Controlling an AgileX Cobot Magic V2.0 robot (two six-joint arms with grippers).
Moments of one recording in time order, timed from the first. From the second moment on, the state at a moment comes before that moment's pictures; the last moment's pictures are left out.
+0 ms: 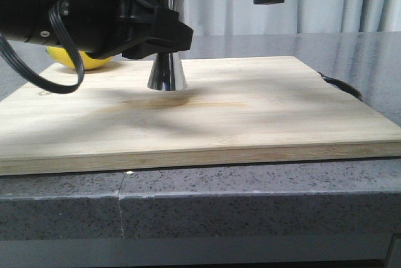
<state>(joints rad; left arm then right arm) -0.65 1.51 -0.72 0.51 -0.49 -0.50 0.52 1.41 -0.92 -0.34 -0.37 -1.21</state>
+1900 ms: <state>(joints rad) -0.65 1.51 -0.72 0.51 -0.49 -0.50 0.47 1.57 -0.74 0.40 -0.49 -0.47</state>
